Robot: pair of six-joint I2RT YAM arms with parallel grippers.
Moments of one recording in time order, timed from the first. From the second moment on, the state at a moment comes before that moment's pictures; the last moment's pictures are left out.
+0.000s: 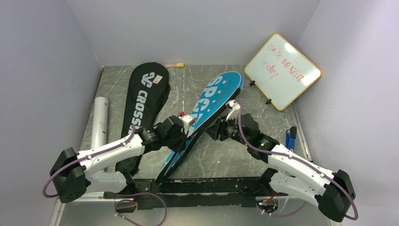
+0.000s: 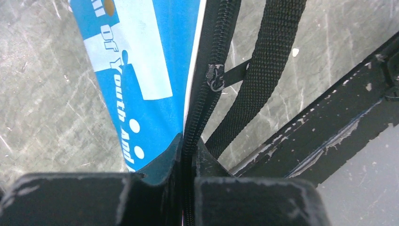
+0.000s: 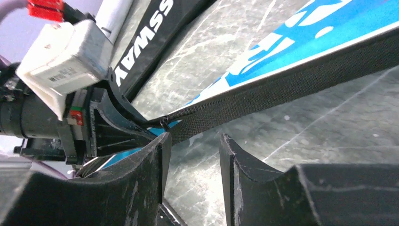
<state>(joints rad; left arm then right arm) -0.92 1.18 0.82 -0.51 0.02 -0.40 0.77 0.93 0.57 0.03 -0.12 0.56</state>
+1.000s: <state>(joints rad) -0.93 1.40 0.84 -0.40 0.04 -0.36 0.74 1.13 0.45 0.04 -0.25 0.64</state>
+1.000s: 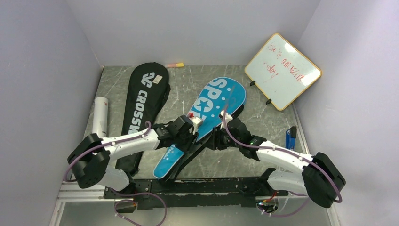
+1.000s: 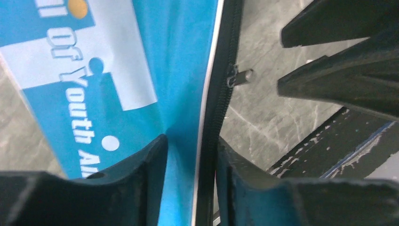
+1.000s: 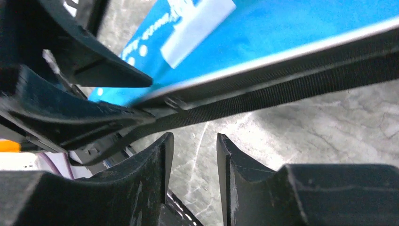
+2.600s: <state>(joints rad) -0.53 1.61 0.94 -0.36 0.20 -0.36 0.88 1.30 0.39 0.31 -0.12 0.38</state>
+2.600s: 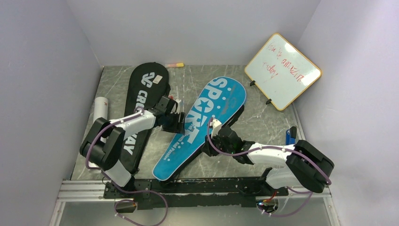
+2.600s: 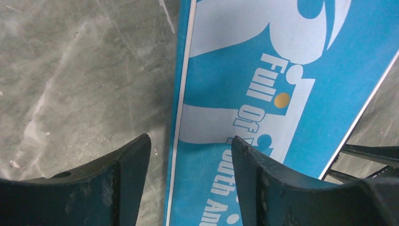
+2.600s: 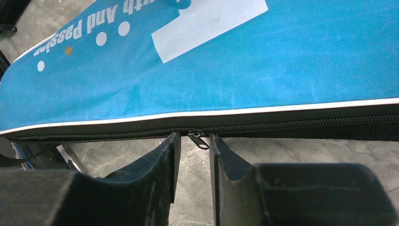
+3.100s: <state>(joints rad) -0.57 1.67 0.92 -0.28 0.18 -0.38 0.88 1.30 0.40 0.29 -0.09 0.38</state>
